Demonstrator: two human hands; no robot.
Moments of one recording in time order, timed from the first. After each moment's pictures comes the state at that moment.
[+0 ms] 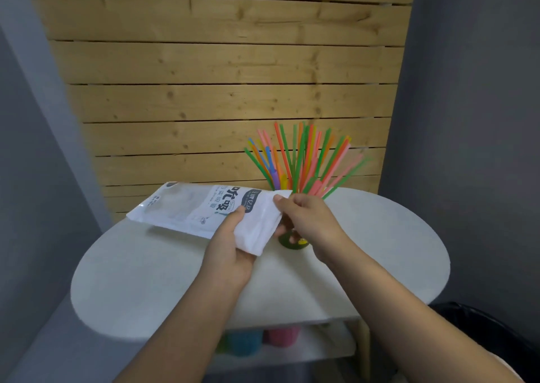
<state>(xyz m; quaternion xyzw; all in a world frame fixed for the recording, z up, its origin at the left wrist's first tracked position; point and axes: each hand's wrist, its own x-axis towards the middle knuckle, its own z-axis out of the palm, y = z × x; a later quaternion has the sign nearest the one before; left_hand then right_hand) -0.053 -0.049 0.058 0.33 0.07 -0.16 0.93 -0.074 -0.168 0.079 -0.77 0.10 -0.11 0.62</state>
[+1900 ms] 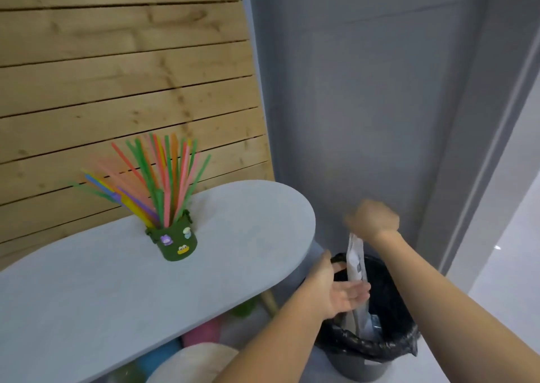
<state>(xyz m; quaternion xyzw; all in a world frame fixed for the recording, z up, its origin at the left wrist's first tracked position) -0.222 -0.314 -0.025 0.50 0.07 -0.59 0.63 -0.239 -0.461 0.005 -0.85 0.49 -0.09 0.17</state>
